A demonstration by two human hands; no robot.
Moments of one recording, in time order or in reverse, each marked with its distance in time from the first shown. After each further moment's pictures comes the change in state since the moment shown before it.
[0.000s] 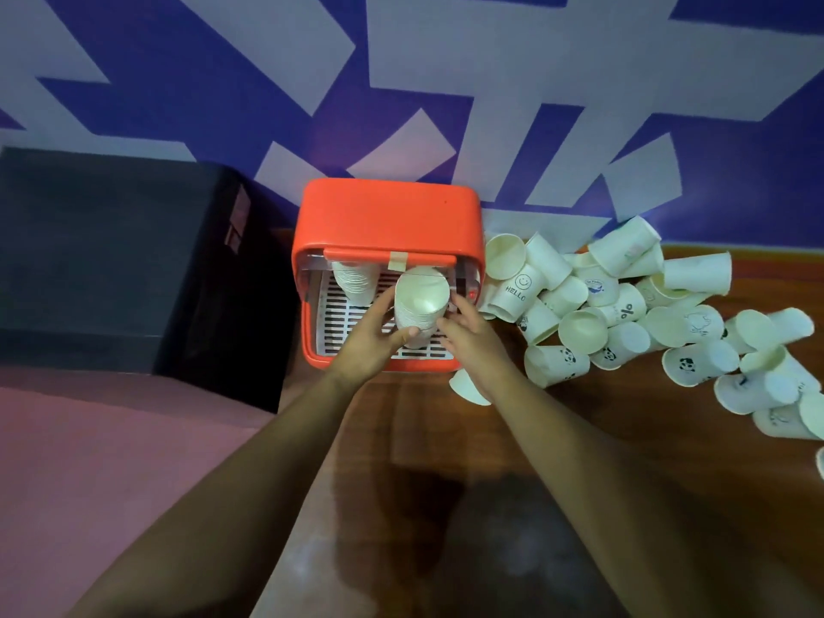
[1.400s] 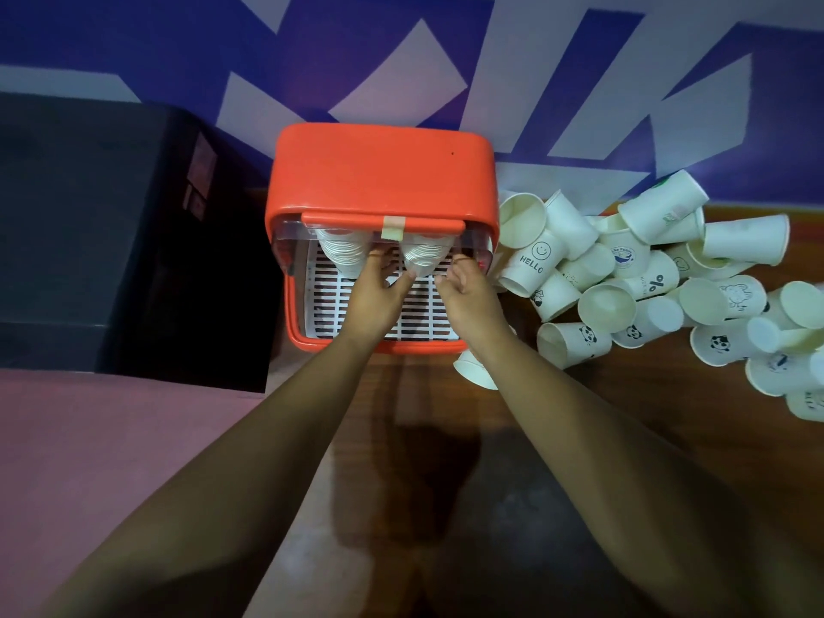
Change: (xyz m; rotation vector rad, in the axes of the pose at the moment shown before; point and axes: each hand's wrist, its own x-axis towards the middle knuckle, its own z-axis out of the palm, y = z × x) left_hand 0.047 -0.015 0.020 0.007 0.274 -0.198; right_hand 0.043 0.007 0.011 -0.182 0.115 -0.076
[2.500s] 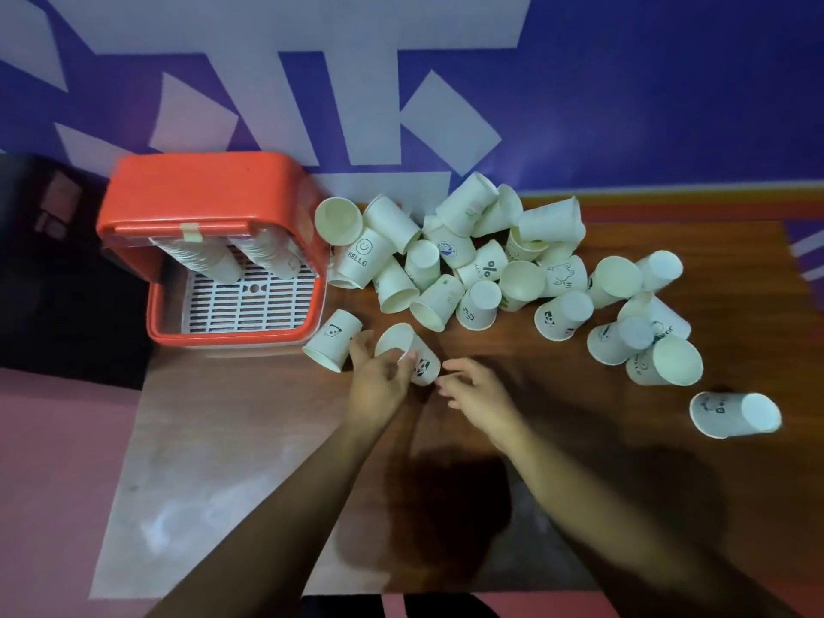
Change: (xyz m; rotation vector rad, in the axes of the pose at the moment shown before) left_hand -0.155 0.030 0.231 0.357 -0.031 -0.004; right_hand -0.116 0.150 -0.243 0.027 -0.148 0.296
